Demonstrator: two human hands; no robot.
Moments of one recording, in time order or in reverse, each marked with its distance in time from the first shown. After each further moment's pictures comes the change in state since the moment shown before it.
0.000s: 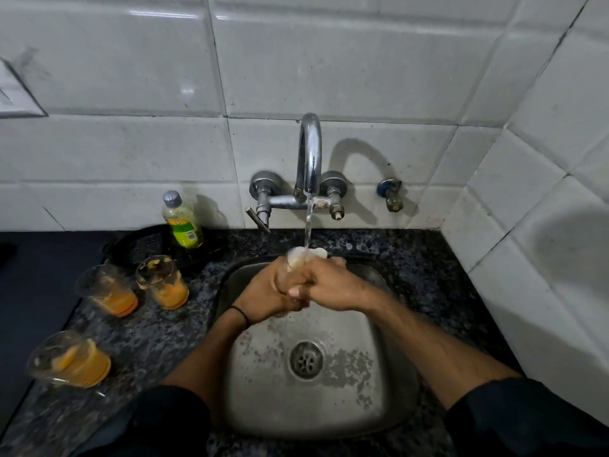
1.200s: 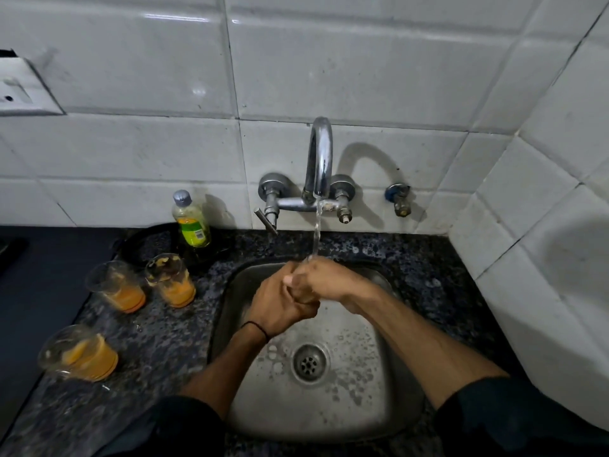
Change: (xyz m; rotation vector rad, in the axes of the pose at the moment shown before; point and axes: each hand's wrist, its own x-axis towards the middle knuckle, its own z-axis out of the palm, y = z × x) left_hand -0.006 0.001 0.021 0.385 0.279 -0.056; right_hand 0.004 -0.020 0.002 0.414 -0.025 0.202
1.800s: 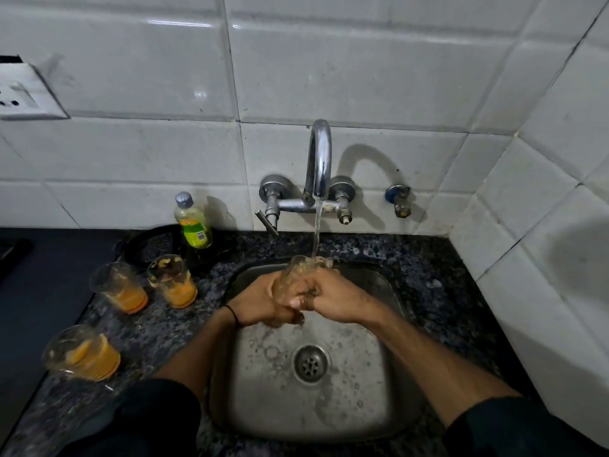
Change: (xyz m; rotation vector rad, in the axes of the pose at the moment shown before) left_hand 0.005 -0.013 -0.035 -0.136 -0.314 -0.001; right_hand -0.002 0.024 0.002 -0.336 0.035 -0.297
